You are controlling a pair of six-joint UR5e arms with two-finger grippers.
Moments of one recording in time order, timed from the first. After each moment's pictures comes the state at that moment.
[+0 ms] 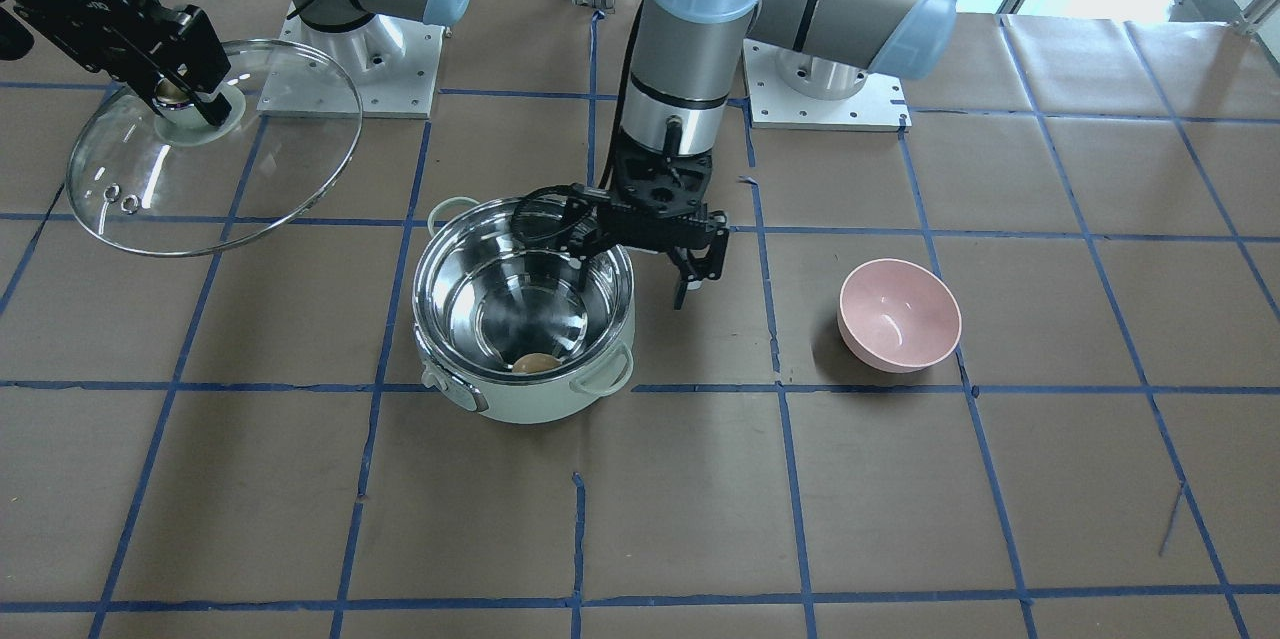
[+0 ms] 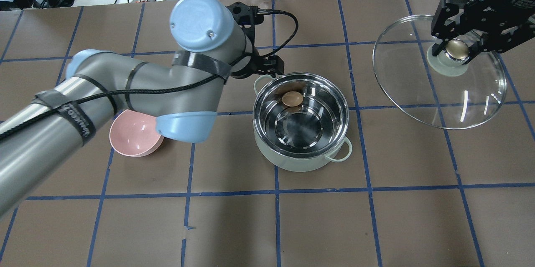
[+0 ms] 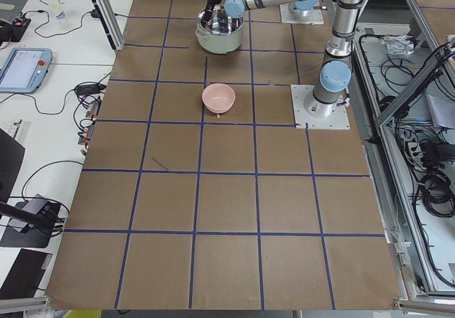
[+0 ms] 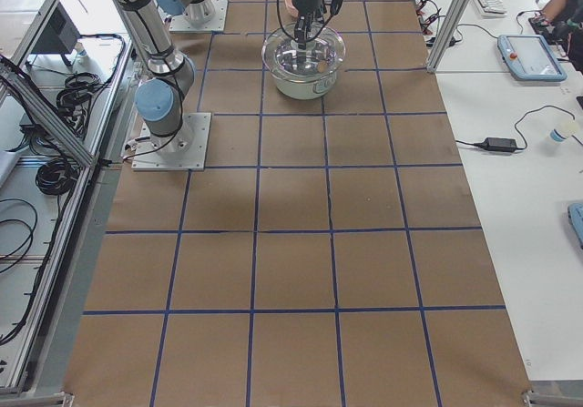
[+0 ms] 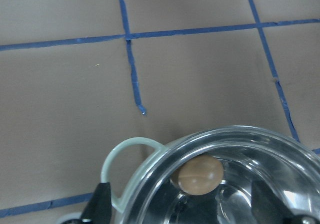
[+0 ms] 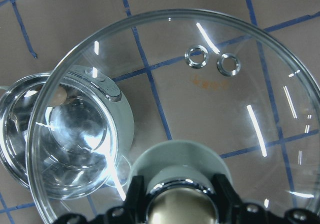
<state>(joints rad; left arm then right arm) -1.87 -1.71 -1.80 -0.86 1.54 -0.18 1.36 -1.66 1.52 -1.40 -1.45 0.10</state>
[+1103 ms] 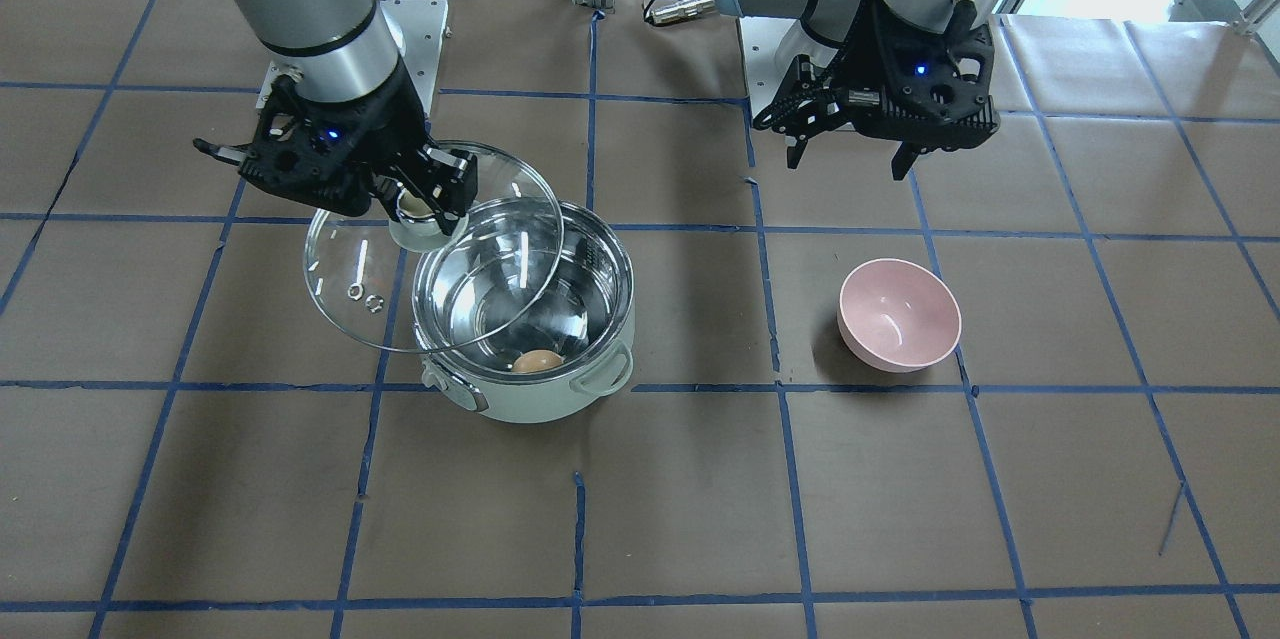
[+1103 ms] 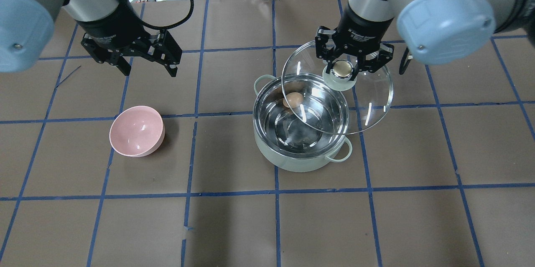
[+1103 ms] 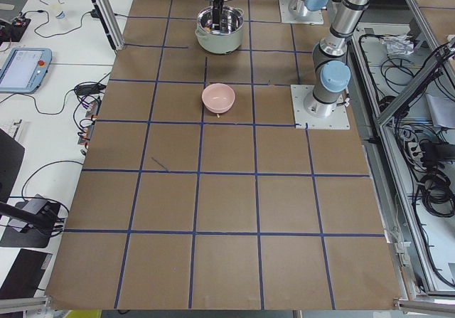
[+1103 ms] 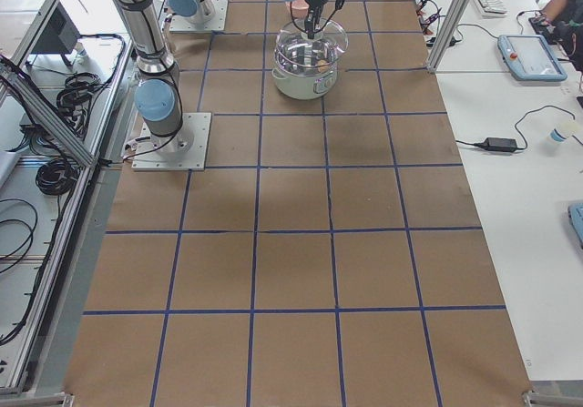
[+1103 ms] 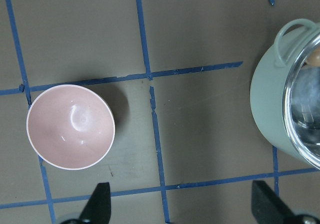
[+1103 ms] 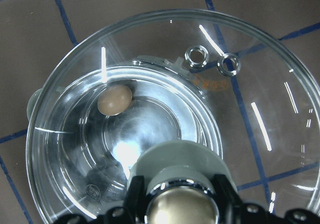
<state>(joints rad) -1.60 -1.56 -1.55 -1.61 1.55 0.07 1.74 -1.47 1.59 -1.70 -1.49 0.50</state>
